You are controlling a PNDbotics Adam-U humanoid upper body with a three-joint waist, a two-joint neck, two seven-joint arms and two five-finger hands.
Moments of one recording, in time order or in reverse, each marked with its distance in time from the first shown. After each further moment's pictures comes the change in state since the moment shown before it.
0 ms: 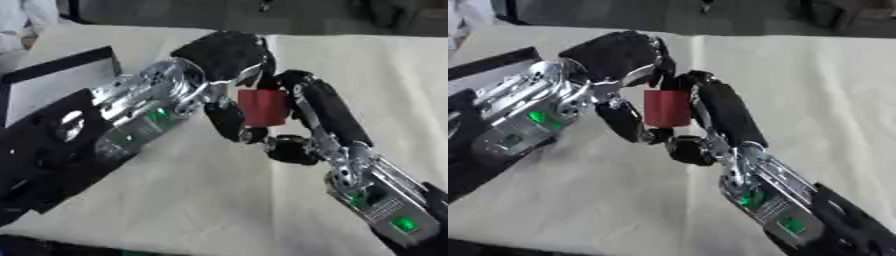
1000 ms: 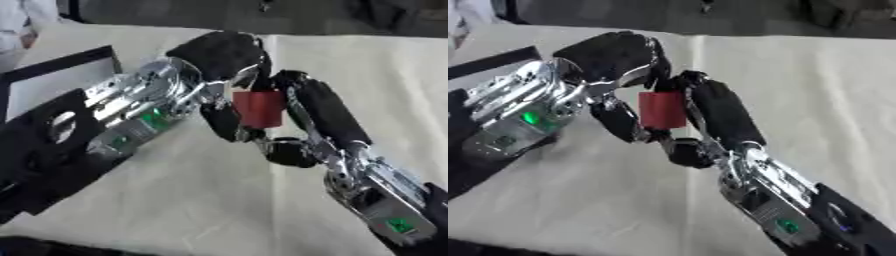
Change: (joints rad) left arm 0.000 0.019 -0.001 -0.039 0.009 0.035 -0.026; right arm -0.001 0.002 0.002 -0.002 0.141 -0.030 0.085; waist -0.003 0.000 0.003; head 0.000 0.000
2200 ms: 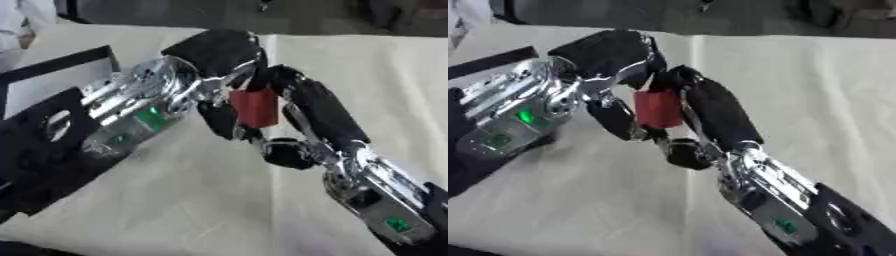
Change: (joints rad) left arm -0.001 0.007 0.006 -0.006 0.023 0.015 -0.019; right arm 0.000 0.000 -0.003 -0.002 0.072 -0.055 0.042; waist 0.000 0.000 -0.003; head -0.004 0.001
